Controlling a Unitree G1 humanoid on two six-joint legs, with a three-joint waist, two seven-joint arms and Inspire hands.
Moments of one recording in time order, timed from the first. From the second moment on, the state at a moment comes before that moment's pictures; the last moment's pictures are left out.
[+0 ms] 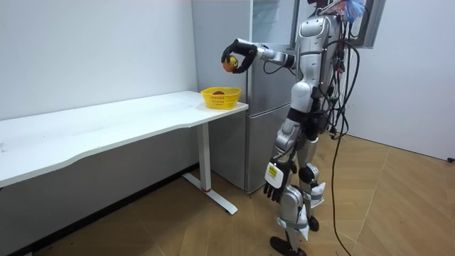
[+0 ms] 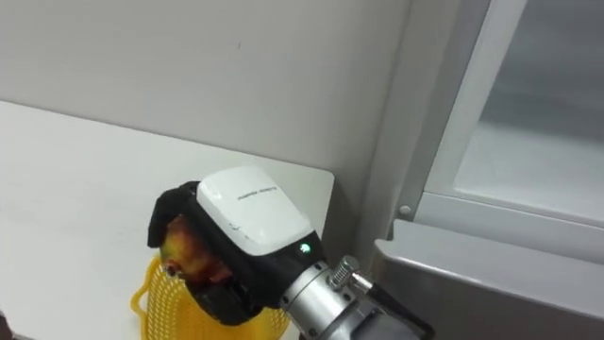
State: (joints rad) left arm 0.08 0.31 -0.10 1.24 0.32 0.02 -0.18; right arm -0.41 -0.38 0.50 -0.16 -0.67 -0.07 0.04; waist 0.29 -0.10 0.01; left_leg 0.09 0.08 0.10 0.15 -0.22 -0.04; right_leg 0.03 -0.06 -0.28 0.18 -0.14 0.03
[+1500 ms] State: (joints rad) left arm 0.06 0.30 -0.10 1.23 0.32 0.03 -0.19; right arm -0.41 -0.35 0.53 0.02 -0.79 -0.02 0.07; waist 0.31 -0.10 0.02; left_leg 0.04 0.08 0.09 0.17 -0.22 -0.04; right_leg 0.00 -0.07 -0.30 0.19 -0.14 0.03
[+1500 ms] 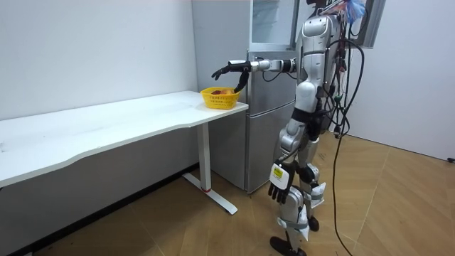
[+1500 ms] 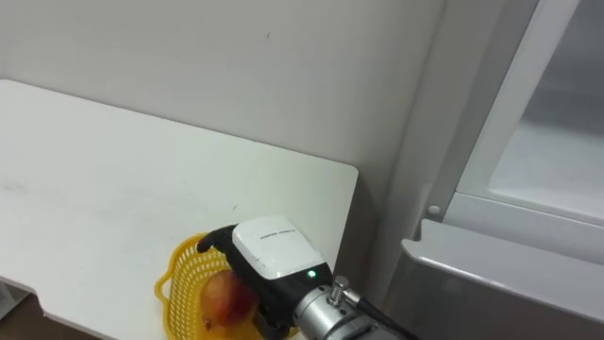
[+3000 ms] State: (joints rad) left arm 0.08 0.31 -0.09 1.23 0.32 0.04 -0.16; right arm -0.47 -0.34 0.40 -0.22 -0.62 -0.05 -0.01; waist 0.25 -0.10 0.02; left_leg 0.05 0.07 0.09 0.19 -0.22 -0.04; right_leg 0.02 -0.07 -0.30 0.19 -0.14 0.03
